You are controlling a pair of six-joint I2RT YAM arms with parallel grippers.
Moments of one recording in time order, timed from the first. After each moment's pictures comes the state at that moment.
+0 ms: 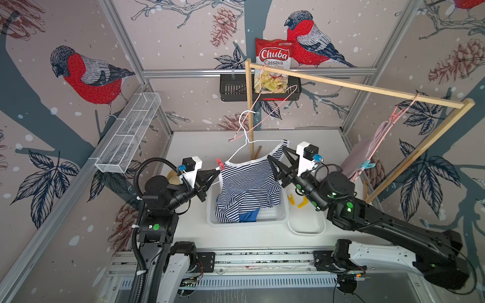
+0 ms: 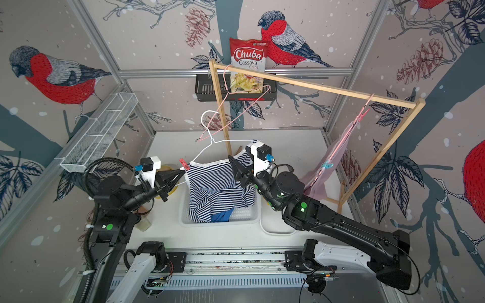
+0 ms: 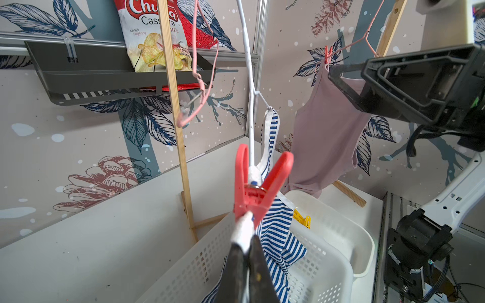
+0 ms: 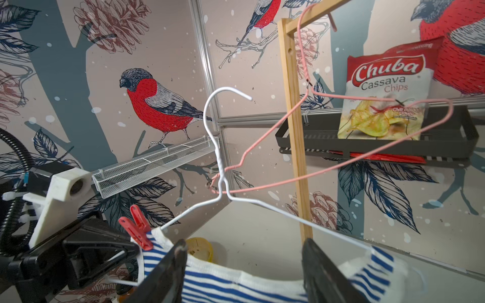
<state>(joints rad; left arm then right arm) -0.04 0.59 0.79 -0.23 0.86 -0.04 1.15 1.04 1.05 0.18 0.40 0.05</state>
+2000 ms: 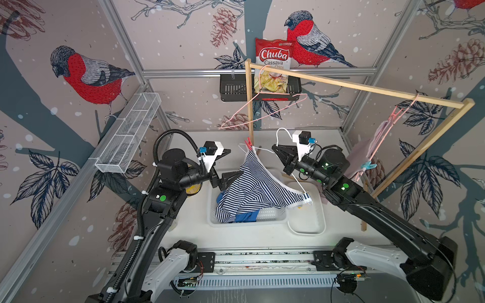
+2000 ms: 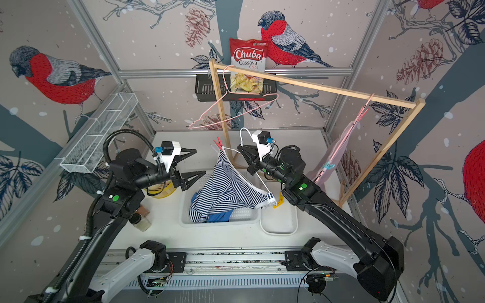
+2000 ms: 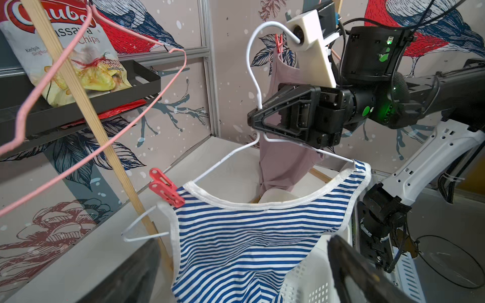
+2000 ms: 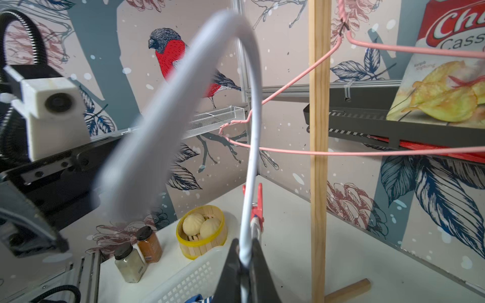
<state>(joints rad) -0.28 0.89 1.08 -0.33 0.84 0.13 0.72 1.07 0.94 0.24 -0.33 0.09</state>
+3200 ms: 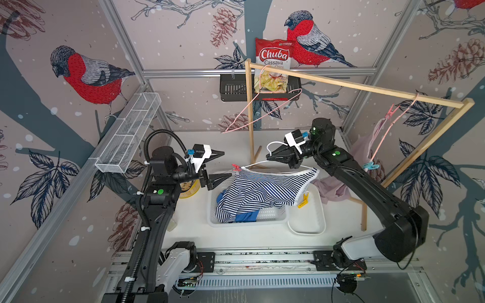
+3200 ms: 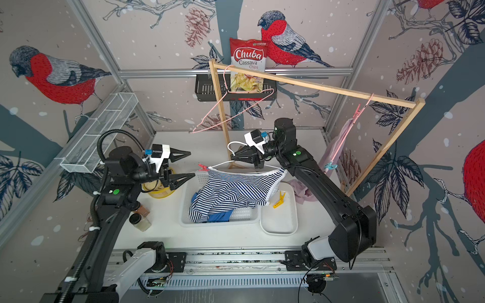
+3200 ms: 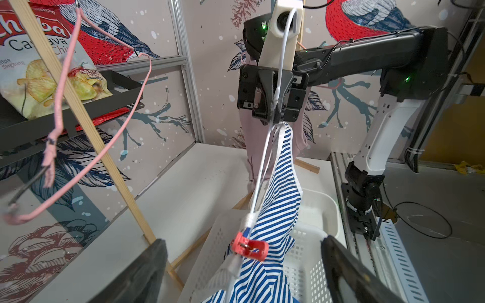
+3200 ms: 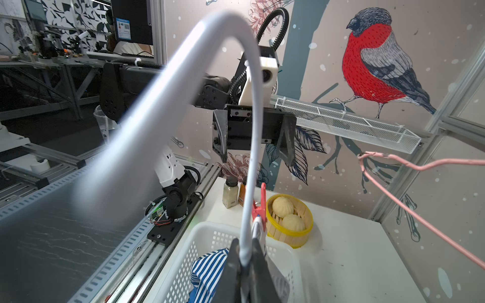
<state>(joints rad) -0.02 0.91 0.97 -0.23 1.21 0.26 0.52 1.44 1.36 -0.10 -1.37 -0.39</state>
